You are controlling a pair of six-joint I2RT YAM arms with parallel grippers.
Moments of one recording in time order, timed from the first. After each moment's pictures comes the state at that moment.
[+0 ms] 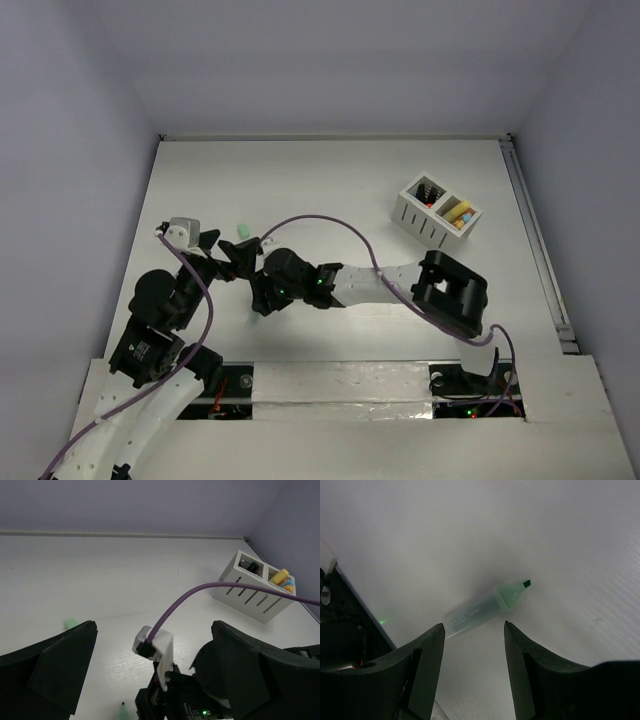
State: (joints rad) left arm -0.48 0.36 0.68 -0.31 -0.10 -0.28; right arm 1.17 1.97 1.31 -0.02 0.02 0.57
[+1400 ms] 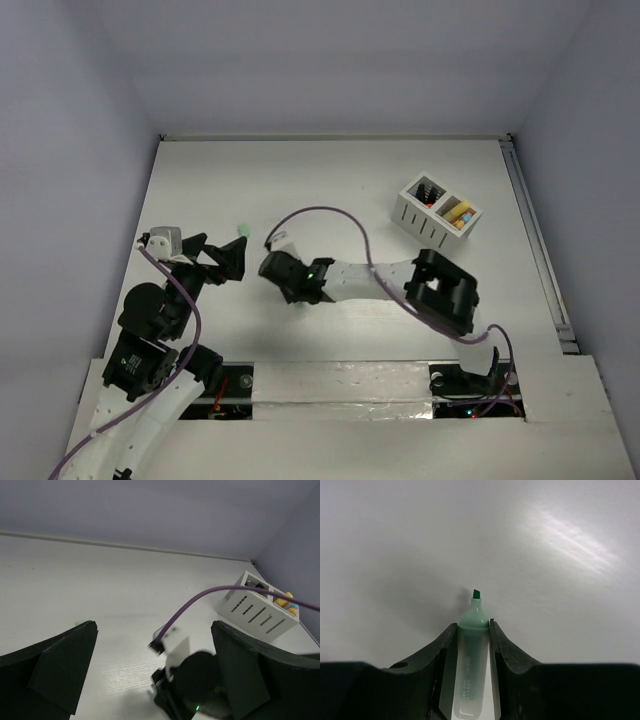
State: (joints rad) left arm -0.48 0.28 0.68 -0.34 -0.21 -0.32; right arm 1.20 2.09 1.51 -0.41 0.43 0.51
